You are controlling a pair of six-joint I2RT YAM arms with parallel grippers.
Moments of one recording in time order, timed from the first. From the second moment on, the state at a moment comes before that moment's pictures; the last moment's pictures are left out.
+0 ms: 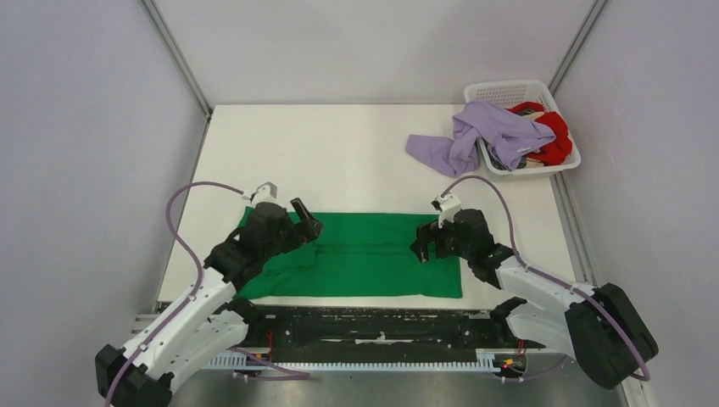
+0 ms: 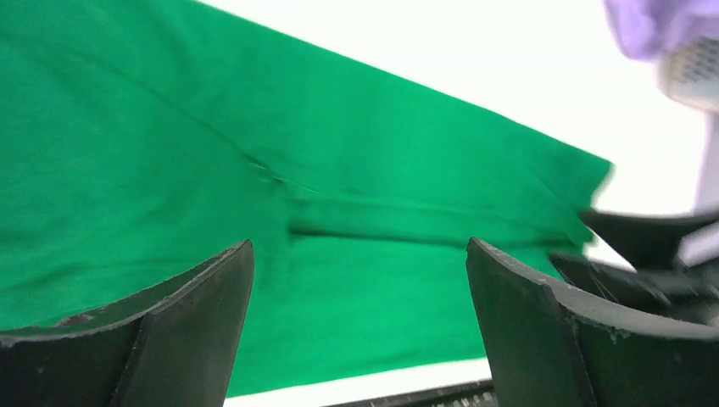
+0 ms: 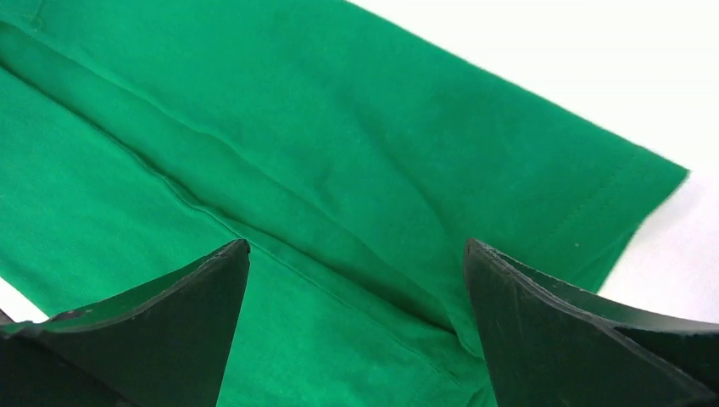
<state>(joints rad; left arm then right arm) -0.57 0.72 0.61 -0.53 -0.16 -0.83 0.51 1.05 0.31 0.14 -0.14 0.17</state>
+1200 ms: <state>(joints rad) -0.28 2.73 2.35 -0.06 0.38 -1.01 0.96 1.29 0.33 0.36 -0.25 0.12</state>
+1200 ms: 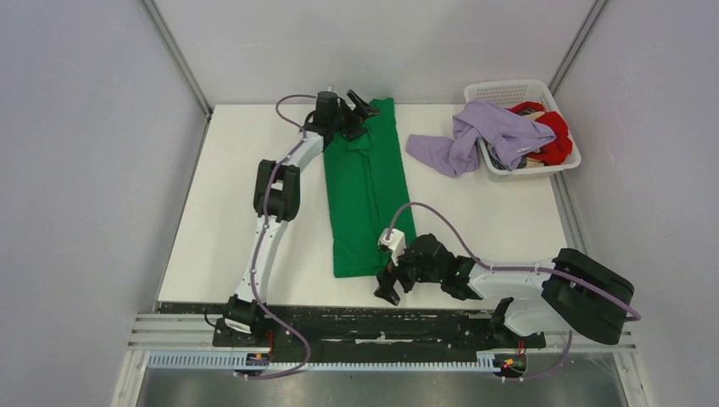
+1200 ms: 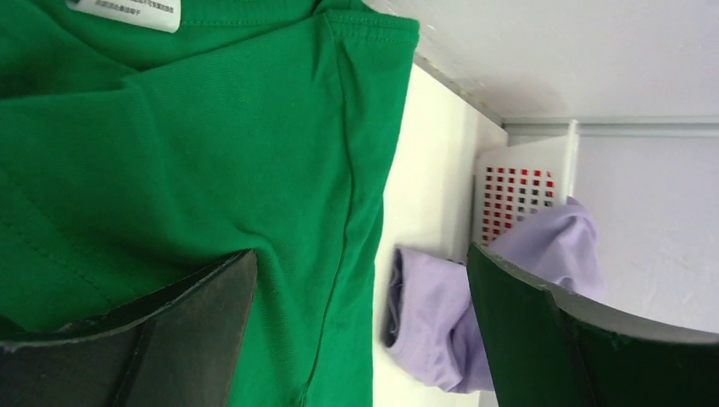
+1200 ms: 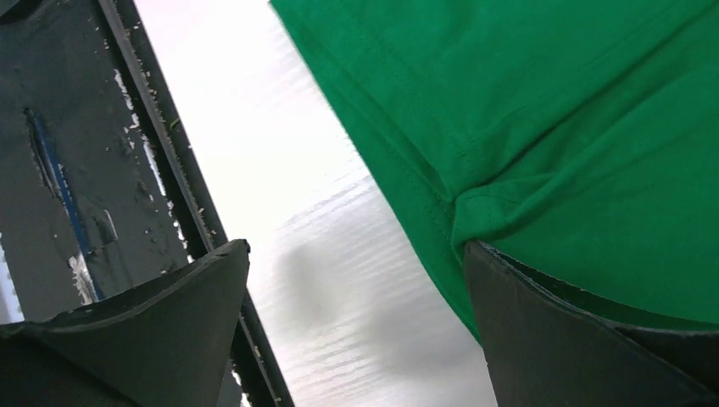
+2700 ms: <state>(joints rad) -0.68 1.16 0.48 -0.30 0.12 -0.90 0.80 0.91 0.22 0.04 -0.03 0.22</state>
